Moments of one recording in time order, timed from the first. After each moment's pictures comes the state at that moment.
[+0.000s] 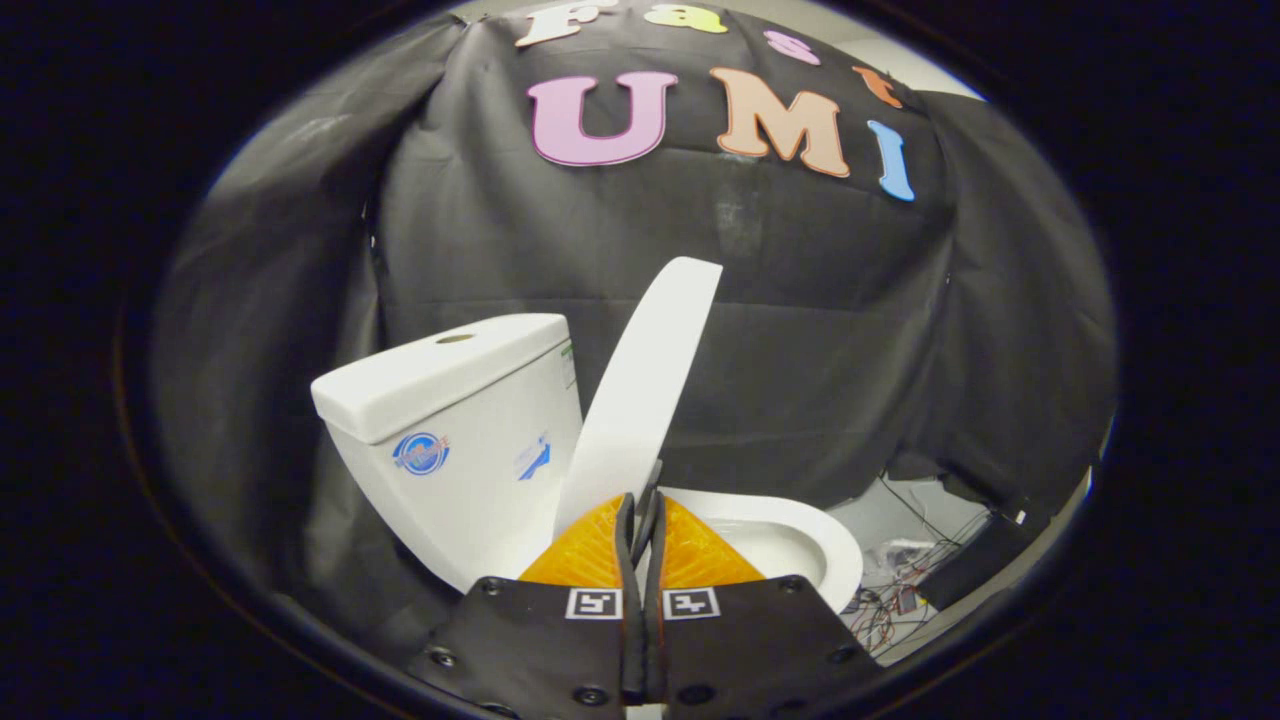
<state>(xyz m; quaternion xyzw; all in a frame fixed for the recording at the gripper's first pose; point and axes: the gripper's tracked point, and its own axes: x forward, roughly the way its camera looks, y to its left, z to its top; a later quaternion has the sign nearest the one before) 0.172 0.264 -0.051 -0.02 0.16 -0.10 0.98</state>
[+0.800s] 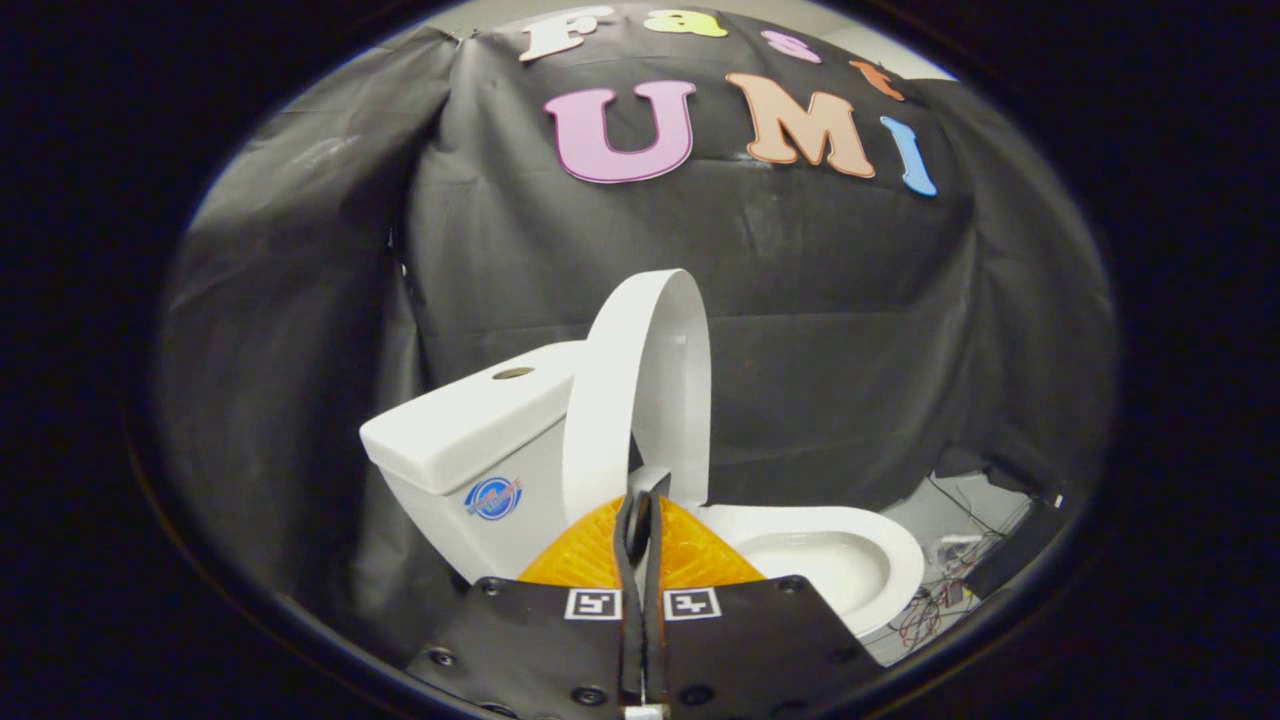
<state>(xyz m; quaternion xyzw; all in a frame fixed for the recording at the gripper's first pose) 0.199 0.318 -0.039 0.02 0.13 -0.08 0.99</state>
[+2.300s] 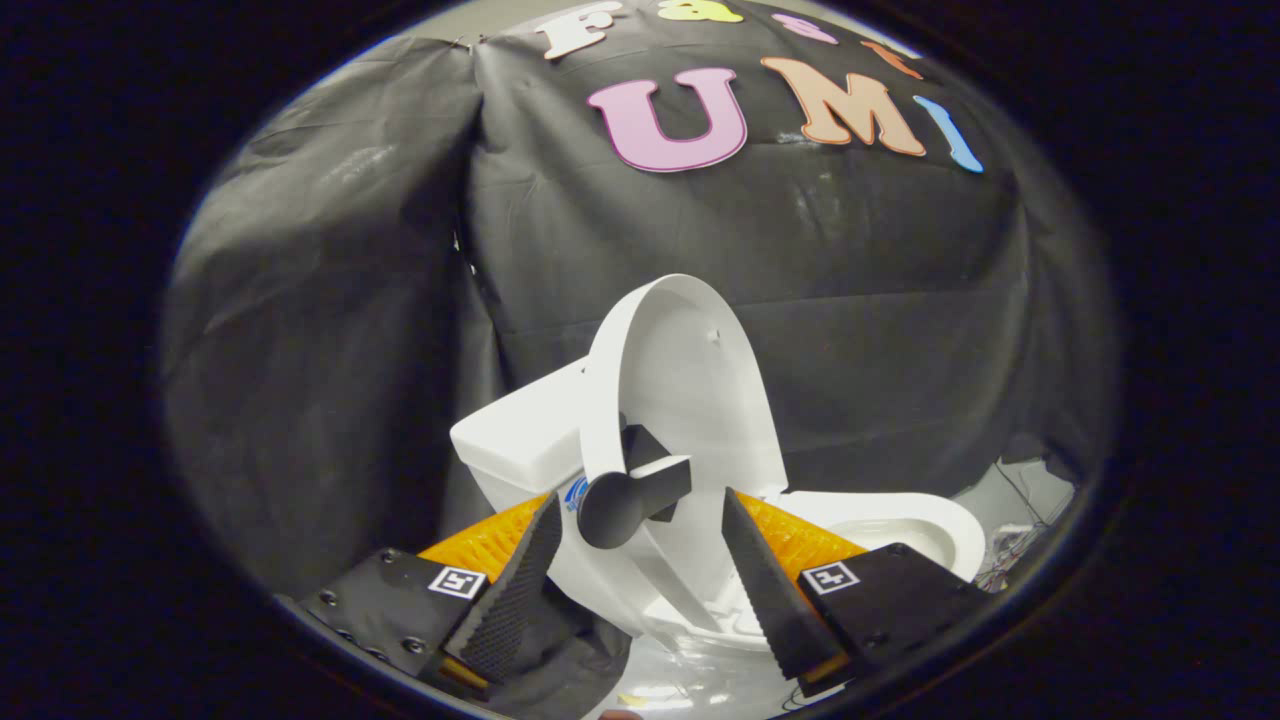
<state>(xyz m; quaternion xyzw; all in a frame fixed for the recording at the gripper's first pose) 0.190 0.369 -0.035 0.06 0.15 0.04 0.99</state>
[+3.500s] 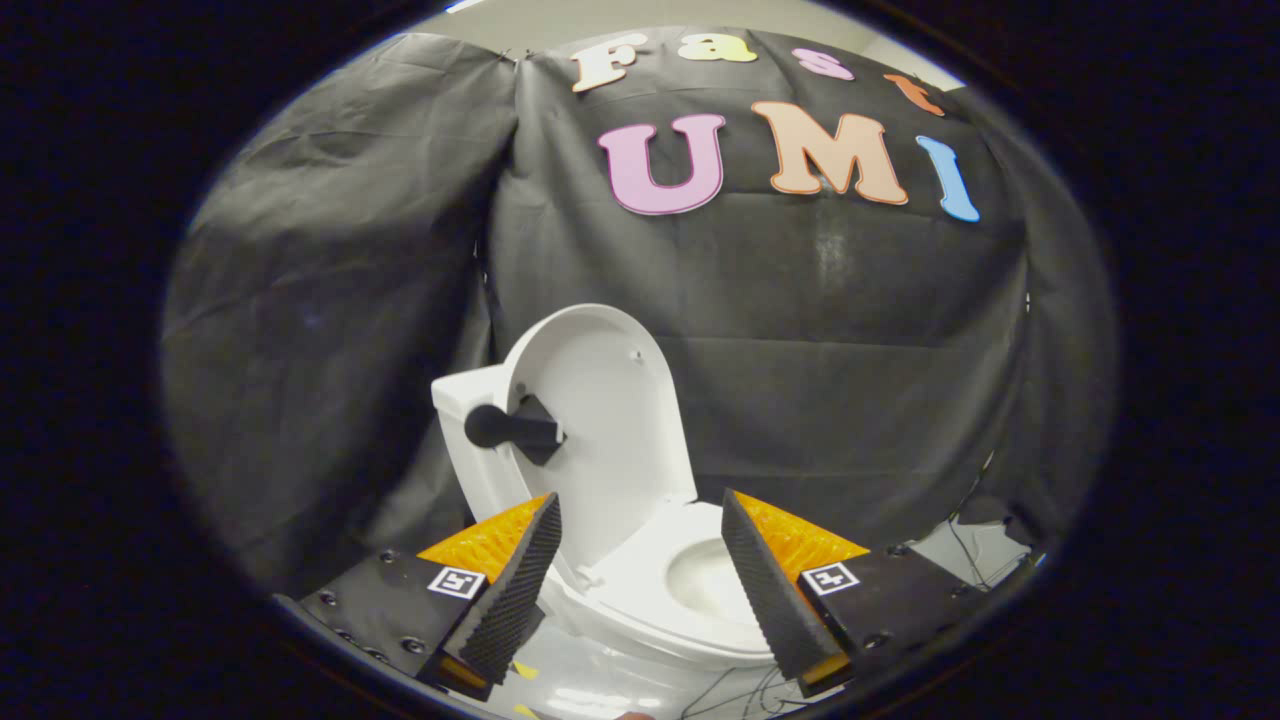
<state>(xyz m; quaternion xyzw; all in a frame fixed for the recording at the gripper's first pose) 0.092 0.214 -0.046 -0.01 0.12 0.06 0.99</state>
